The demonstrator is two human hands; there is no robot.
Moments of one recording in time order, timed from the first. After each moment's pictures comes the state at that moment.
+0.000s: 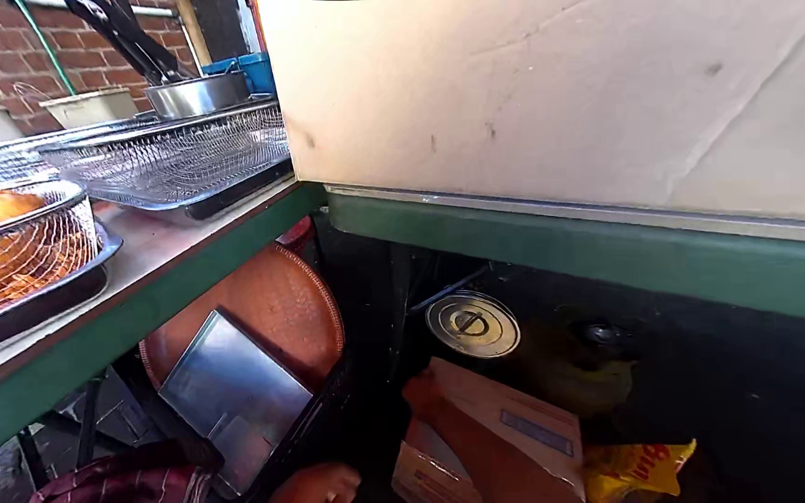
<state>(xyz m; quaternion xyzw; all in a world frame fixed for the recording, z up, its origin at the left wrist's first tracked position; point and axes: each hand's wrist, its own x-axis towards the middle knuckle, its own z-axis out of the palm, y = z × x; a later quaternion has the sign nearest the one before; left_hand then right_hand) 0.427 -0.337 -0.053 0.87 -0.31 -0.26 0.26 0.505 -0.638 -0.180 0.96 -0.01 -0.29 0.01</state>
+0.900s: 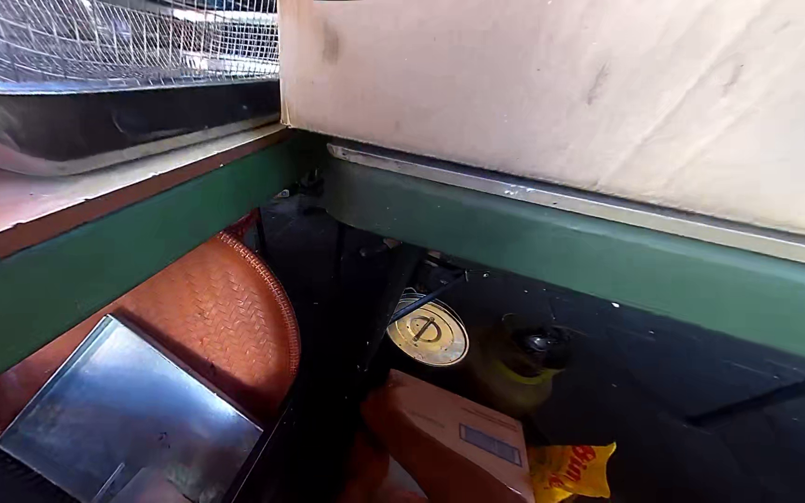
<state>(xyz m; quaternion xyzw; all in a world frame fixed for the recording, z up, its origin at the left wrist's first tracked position) 0.510 -0.532 -0.247 0.82 -0.14 -0.37 0.41 0.547 -0.611 -0.191 0.91 -0.16 -0.39 0.06</state>
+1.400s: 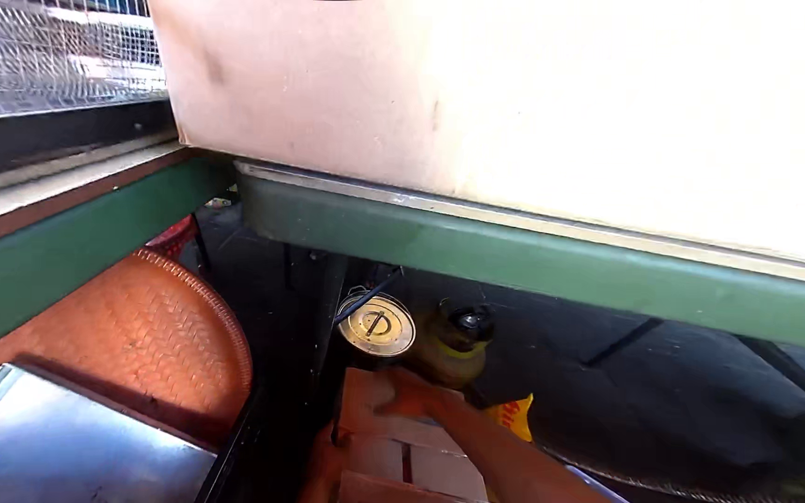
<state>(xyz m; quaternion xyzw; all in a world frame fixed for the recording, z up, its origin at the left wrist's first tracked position) 0.524 -0.535 -0.269 0.81 -0.19 -0.34 0.43 0.463 -0.754 -0.154 0.94 -0.20 -0.20 -0.21</state>
